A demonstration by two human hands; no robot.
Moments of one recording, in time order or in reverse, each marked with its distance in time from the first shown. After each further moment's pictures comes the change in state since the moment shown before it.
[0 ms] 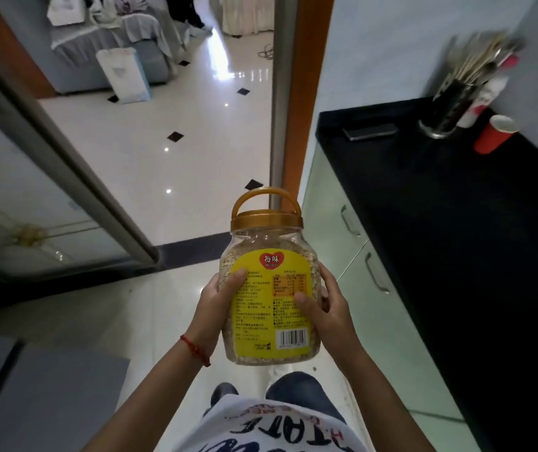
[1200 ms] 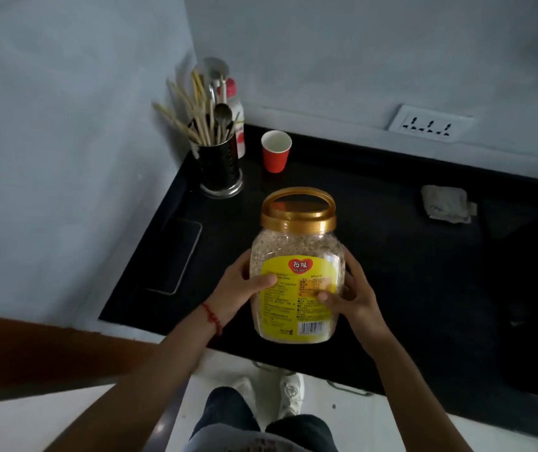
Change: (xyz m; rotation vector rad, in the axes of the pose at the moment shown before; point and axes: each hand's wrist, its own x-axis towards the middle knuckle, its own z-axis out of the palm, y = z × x) left_hand 0.433 0.141 0.327 0.599 -1.187 -0.173; right_hand 0.234 -0.084 -0.229 0.288 0.997 -0.111
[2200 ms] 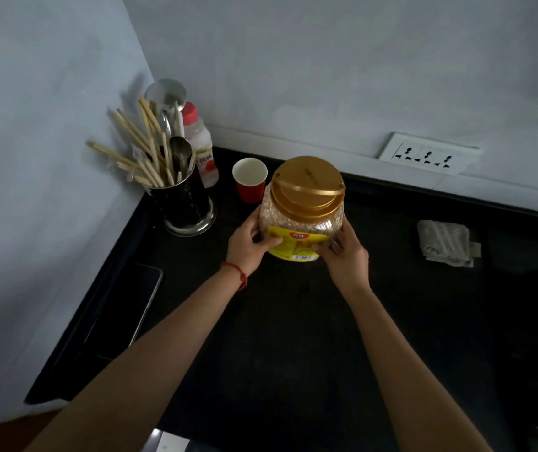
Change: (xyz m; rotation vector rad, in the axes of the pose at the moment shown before) left_hand 0.185 0.054 0.031 0.245 0.254 0.180; right_hand 0.177 -0.029 -0.063 -0.435 0.300 -0.155
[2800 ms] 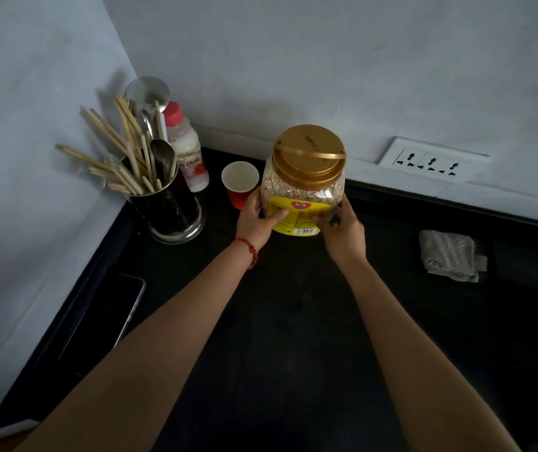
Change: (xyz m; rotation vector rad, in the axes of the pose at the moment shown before) left_hand 0.067 0.015 0.028 -0.107 0.082 -0.049; right_hand 0.076 0.005 -0.003 -0.117 0.012 0.011
